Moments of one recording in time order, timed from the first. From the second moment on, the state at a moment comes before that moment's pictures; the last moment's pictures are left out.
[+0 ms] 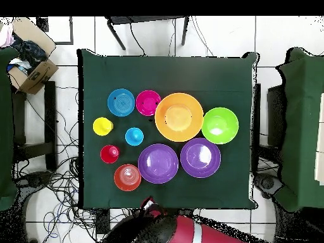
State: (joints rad) arm -0.37 -0.51 -0.07 2.45 -0.17 -0.41 2.26
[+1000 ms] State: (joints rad) arm -0.33 -0.60 -0.02 2.44 -0.09 -0.26 2.26
